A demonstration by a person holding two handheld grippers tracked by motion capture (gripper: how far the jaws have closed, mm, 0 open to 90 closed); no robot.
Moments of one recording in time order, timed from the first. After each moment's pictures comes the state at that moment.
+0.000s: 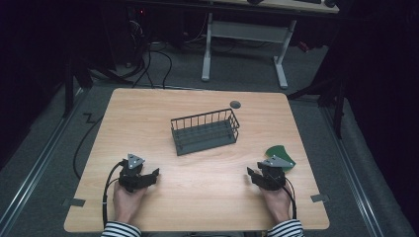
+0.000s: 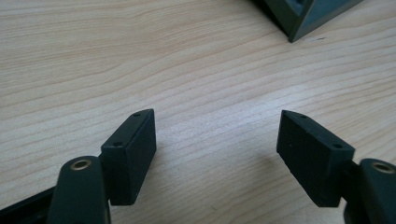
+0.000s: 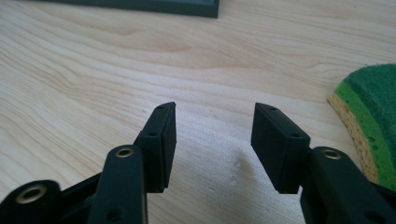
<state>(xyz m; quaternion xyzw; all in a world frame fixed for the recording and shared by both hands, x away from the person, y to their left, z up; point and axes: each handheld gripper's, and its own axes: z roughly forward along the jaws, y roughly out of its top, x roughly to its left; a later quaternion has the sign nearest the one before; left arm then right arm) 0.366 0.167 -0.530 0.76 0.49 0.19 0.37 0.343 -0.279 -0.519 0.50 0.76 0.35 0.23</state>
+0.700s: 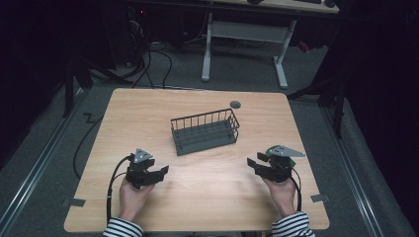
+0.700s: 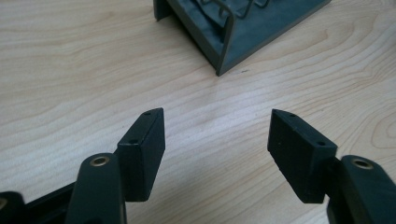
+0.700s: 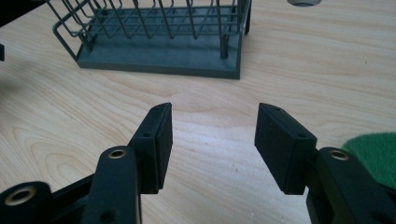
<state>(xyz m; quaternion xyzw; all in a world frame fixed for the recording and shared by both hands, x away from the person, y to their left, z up) 0.370 0.141 -0.497 0.78 0.47 0.14 0.39 0.354 -0.285 -0.476 0.49 0.74 0.42 0.18</state>
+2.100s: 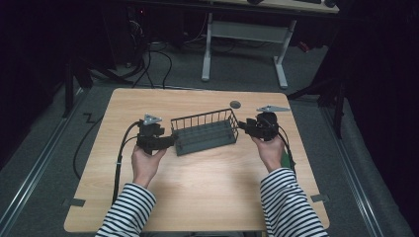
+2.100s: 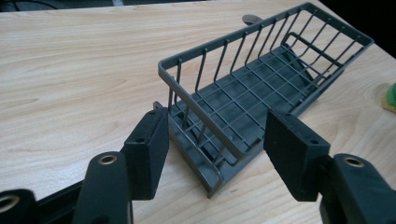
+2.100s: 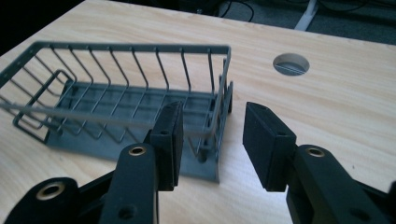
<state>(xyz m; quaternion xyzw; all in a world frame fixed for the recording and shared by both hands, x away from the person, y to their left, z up) 0.435 0.111 -0.433 0.75 0.48 0.15 0.42 0.460 -0.258 -0.424 0.50 0.74 0.41 0.19</state>
